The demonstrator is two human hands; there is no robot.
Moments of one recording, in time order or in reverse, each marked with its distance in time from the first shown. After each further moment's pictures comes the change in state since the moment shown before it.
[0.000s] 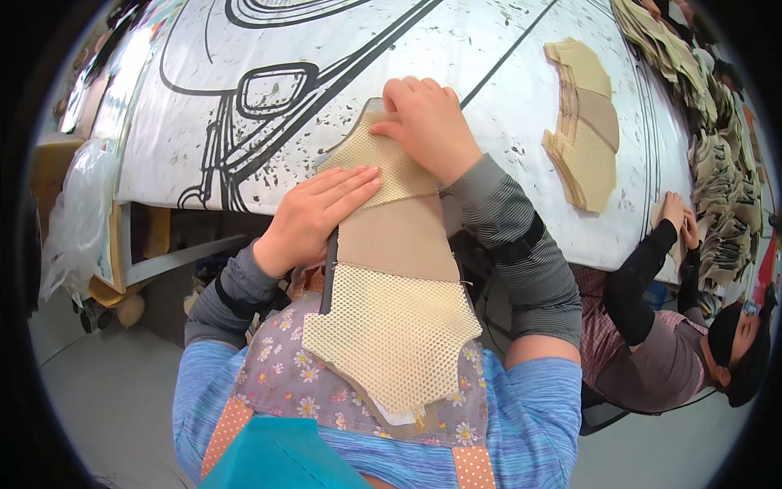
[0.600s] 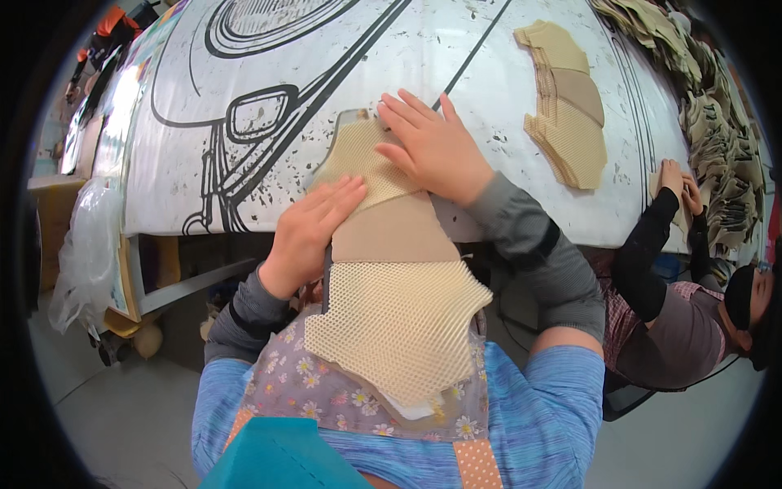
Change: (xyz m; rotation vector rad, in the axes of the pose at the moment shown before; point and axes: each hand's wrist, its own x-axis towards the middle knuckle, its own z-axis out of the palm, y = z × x) left_hand -0.001 0.009 0.007 0.042 0.041 -0.074; right_hand -0.048 0.008 -0.012 -0.078 -0.067 -0.066
